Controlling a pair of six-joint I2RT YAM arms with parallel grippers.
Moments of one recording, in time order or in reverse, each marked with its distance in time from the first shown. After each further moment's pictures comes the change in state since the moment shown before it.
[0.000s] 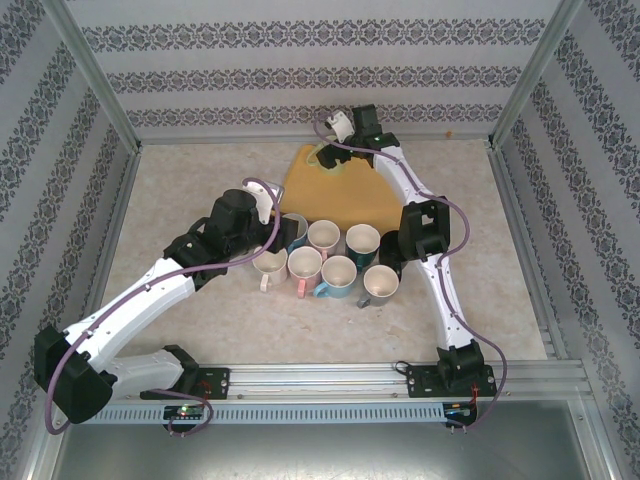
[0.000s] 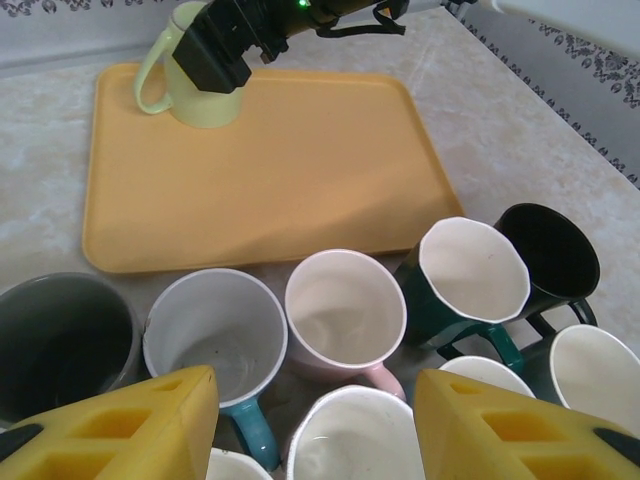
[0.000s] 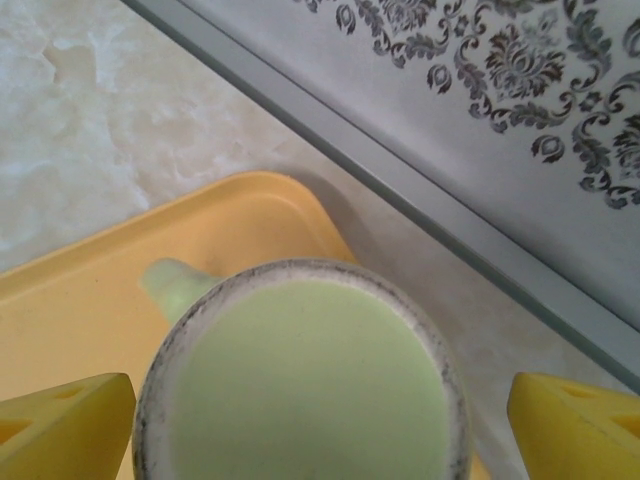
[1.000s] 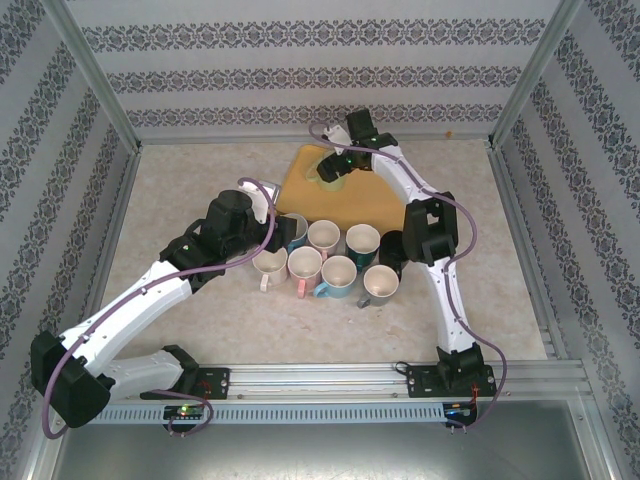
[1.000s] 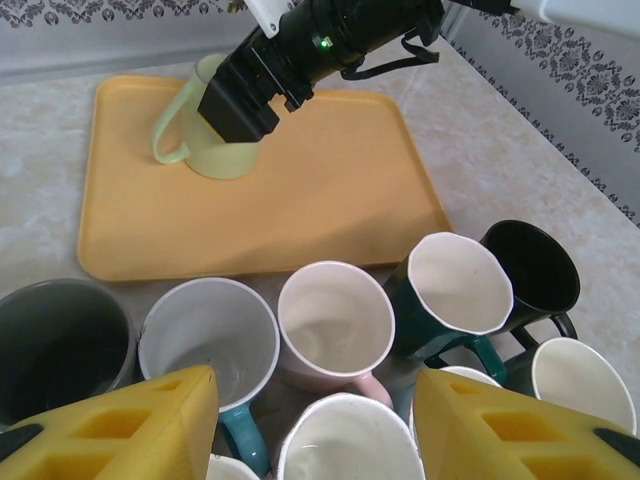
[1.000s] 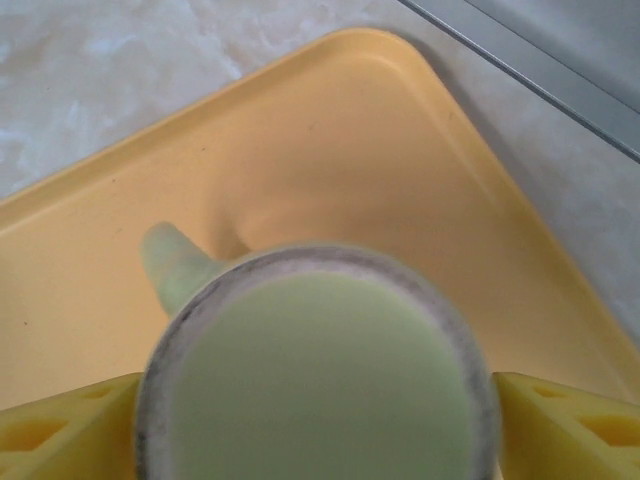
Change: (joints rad) left arm 0.003 -0.026 -0.011 0.019 0.010 -0.022; right arm 0.046 -0.193 -0.263 -0.120 0.034 0.040
